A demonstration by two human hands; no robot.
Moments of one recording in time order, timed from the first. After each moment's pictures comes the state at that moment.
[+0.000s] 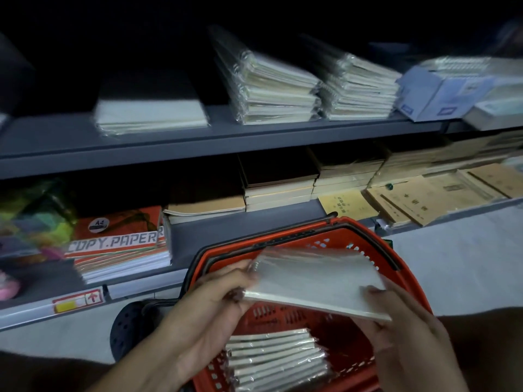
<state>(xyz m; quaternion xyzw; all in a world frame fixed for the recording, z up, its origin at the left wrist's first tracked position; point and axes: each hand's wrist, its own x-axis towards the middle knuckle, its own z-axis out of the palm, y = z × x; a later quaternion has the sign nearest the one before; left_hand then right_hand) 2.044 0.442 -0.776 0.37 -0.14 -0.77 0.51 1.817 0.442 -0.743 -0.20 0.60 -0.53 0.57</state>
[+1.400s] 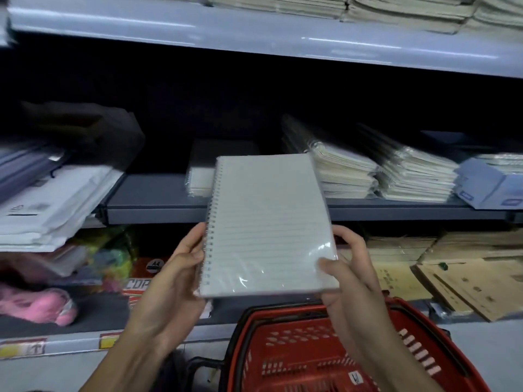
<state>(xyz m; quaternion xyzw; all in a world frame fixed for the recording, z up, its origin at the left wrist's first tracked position) 2.170 0.427 -0.728 0.35 -0.23 -0.57 0.71 1.949 0.358 -0.695 -0.46 0.36 -0.48 0.66</state>
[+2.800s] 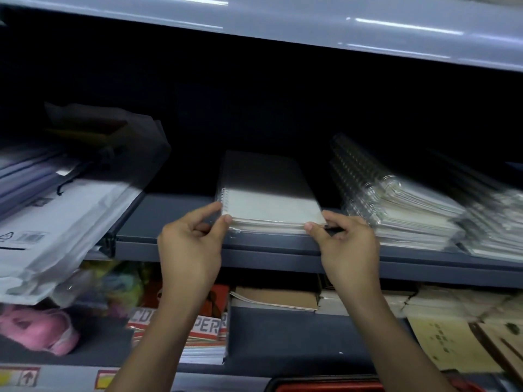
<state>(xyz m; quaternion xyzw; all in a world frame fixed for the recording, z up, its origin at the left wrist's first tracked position) 2.247 0.314 -0.717 0.69 -0.29 -0.10 0.66 2.073 0.202 -0.714 -0.67 0.49 -0.47 0.28</state>
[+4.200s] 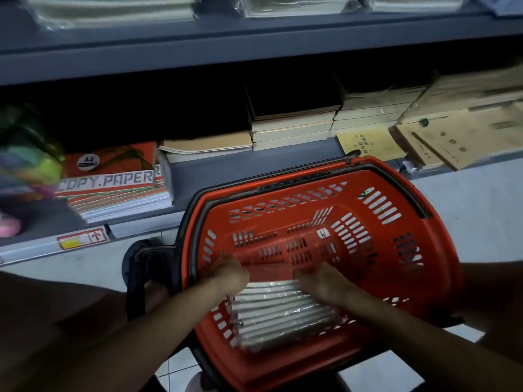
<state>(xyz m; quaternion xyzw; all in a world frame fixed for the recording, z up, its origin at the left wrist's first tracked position) 2.031 0.418 -0.920 0.80 -0.39 -0.45 -0.07 1.833 0.384 -0.946 -0.57 0.66 0.11 0.47</state>
